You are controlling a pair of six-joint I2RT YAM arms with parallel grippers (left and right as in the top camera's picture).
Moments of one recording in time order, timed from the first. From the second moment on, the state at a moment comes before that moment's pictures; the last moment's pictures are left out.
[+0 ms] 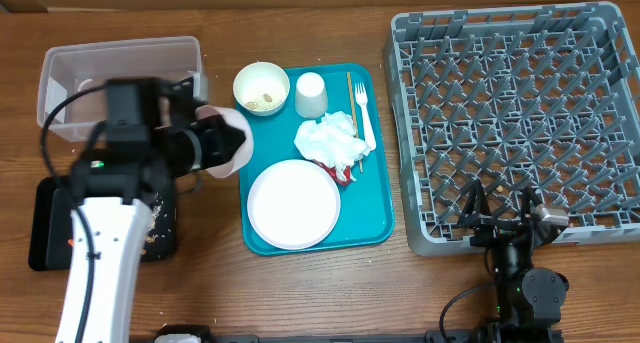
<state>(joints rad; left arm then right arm) -0.03 1.29 1.25 -0.88 0.50 -0.34 -0.04 0.01 0.02 -0.04 0.00 0.28</state>
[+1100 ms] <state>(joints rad) -0.37 1.76 1.25 -0.58 -0.05 -0.38 -0.04 0.01 0.02 -0.03 0.00 0.28</state>
